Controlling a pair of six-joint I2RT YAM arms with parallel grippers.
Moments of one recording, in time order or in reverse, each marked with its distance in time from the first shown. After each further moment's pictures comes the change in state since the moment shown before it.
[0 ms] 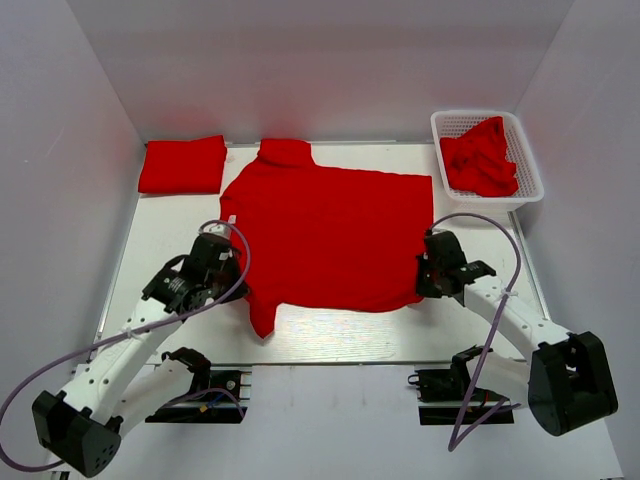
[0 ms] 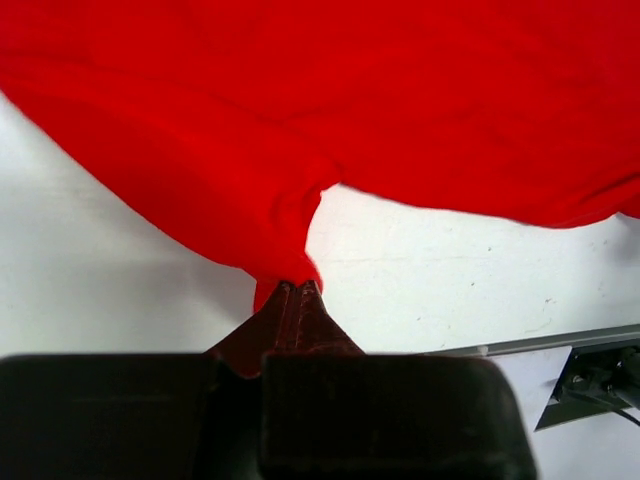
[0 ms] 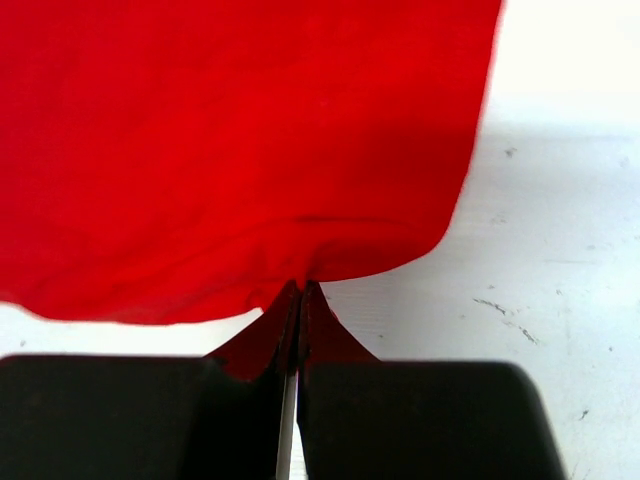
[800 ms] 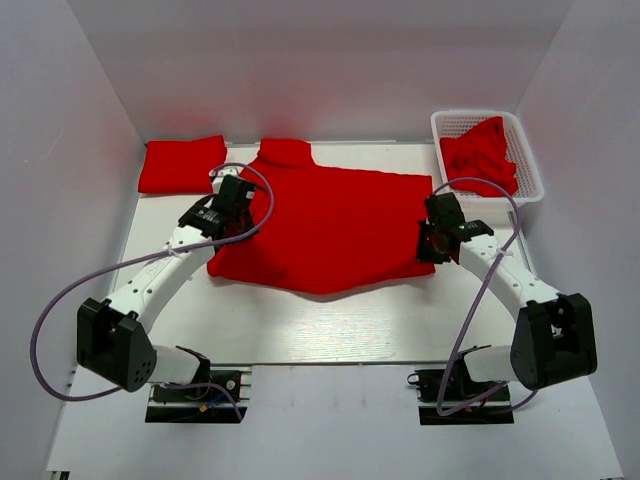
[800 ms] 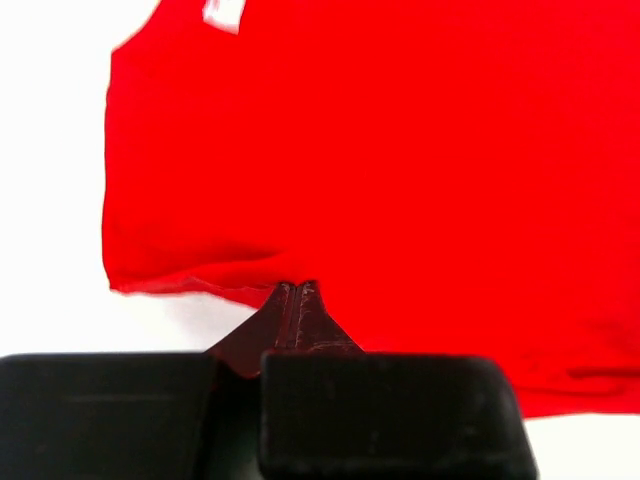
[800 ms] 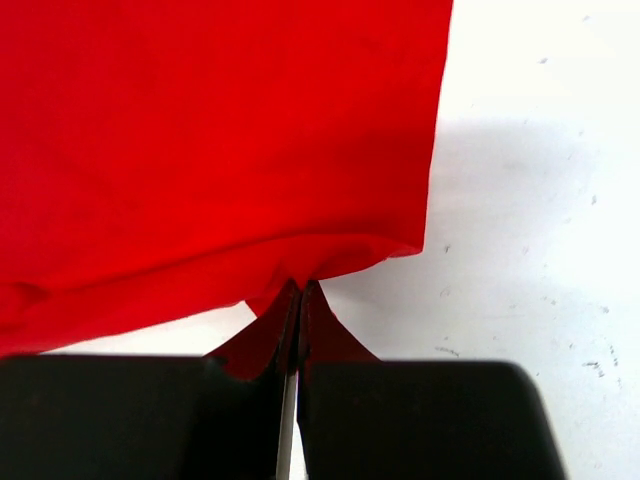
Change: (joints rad) left arm 0.045 0.492 0.376 0.109 -0.310 0.086; right arm -0.062 0.220 0.312 -0.106 0.042 -0.028
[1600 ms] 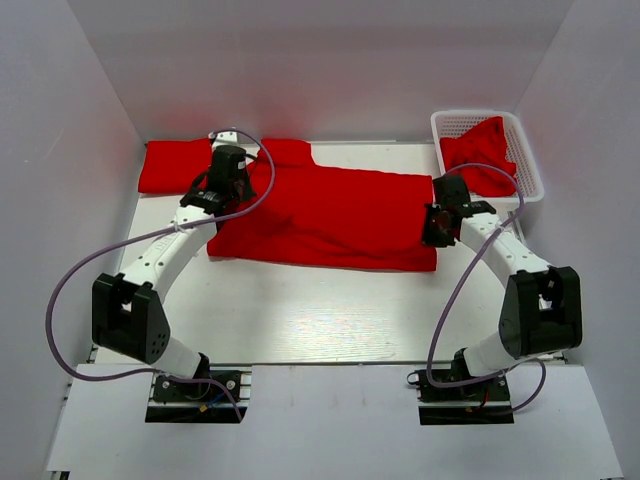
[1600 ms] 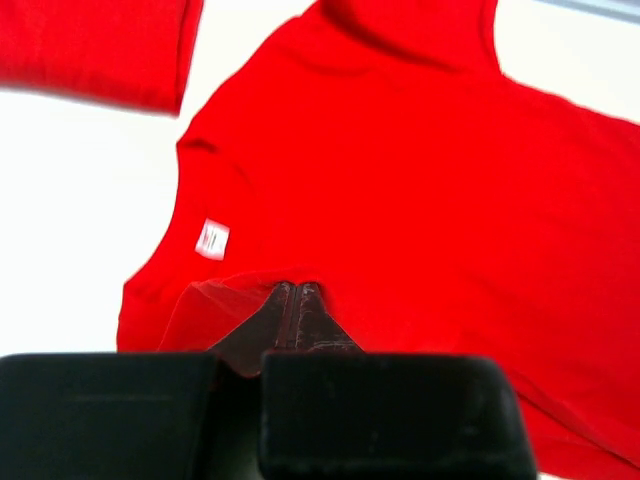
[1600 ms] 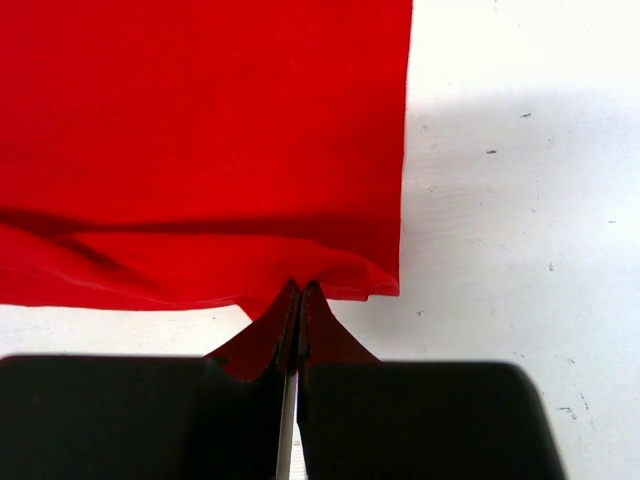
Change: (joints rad) left arm 0.105 0.157 0.118 0.369 -0.005 0.248; right arm -0.106 0.162 0.162 0.004 -0.038 -0.032
